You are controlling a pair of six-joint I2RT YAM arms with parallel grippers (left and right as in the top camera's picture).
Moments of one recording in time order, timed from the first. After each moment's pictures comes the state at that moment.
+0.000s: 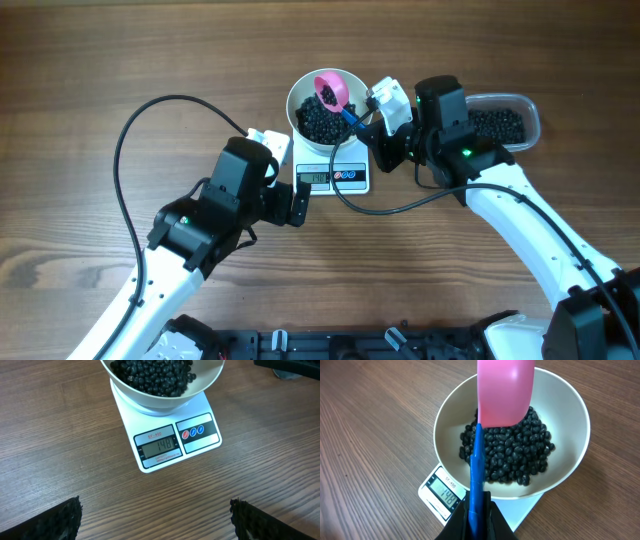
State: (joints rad) left arm -0.51 1.11 0.91 -0.70 0.03 -0.20; right arm 0.36 1.50 1.02 -0.31 -0.42 -0.13
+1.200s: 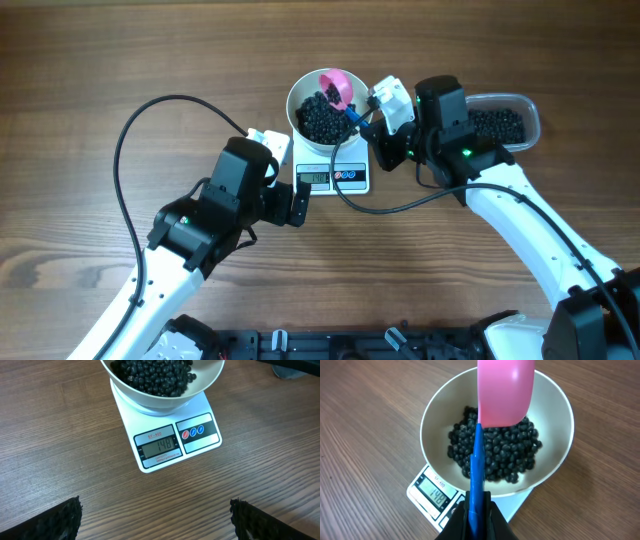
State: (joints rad) left arm -0.51 1.11 0.91 -0.70 0.03 -0.20; right arm 0.36 1.50 1.02 -0.31 -0.37 -0.13
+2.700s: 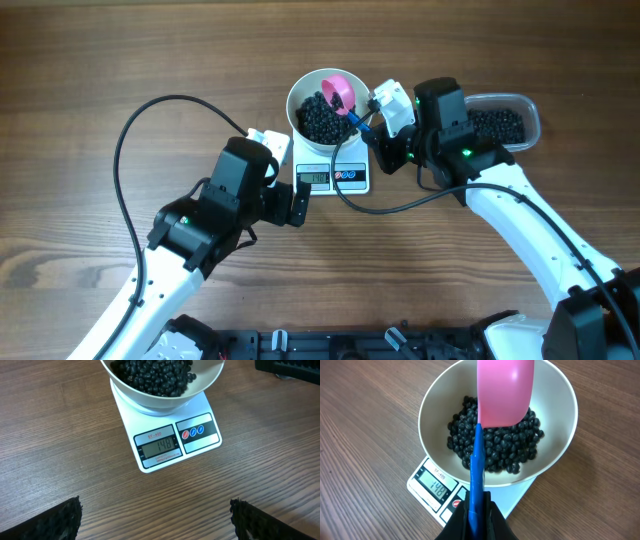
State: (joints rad) left arm -0.51 1.11 0.91 -0.70 0.03 -0.20; right arm 0.36 1.50 1.02 -0.35 -0.36 -0.13
